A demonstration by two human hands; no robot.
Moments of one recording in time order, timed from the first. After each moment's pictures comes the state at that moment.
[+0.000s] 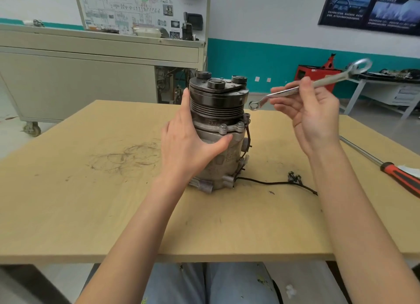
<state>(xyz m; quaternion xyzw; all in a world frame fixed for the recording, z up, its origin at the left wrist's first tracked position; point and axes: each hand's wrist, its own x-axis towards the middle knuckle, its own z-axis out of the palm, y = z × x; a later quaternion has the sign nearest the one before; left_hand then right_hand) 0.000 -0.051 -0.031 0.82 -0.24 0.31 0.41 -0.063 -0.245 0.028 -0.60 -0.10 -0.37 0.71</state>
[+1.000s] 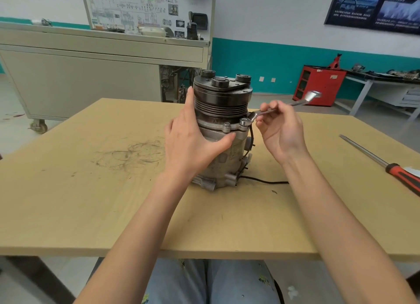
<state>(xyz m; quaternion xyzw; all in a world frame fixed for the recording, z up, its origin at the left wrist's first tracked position) 0.000 -0.052 -0.032 0.82 -0.24 0.31 0.41 -0.037 -0.226 -0.003 -0.47 -0.10 -0.24 0.84</state>
